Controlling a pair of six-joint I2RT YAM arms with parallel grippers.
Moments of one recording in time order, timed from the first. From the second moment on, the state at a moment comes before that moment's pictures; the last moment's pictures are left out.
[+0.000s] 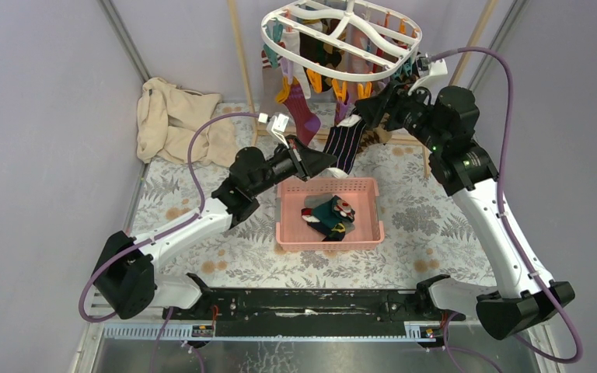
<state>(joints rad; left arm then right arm) -0.71 1.32 0.91 0.54 0.29 -0.81 0.35 1.19 1.42 -0.29 -0.24 0.36</state>
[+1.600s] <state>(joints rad) -0.69 1.36 0.95 0.48 0.23 -0.76 0.37 1.30 1.58 -0.32 -0.12 0.32</state>
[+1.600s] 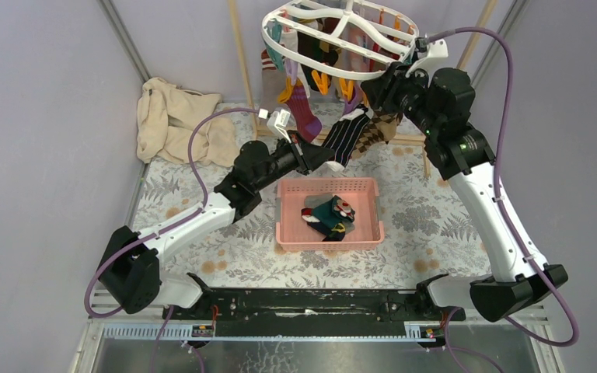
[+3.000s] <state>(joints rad) -0.69 1.36 0.94 0.45 0.16 -0.69 0.41 1.19 1.55 -0.41 -0.02 0.32</state>
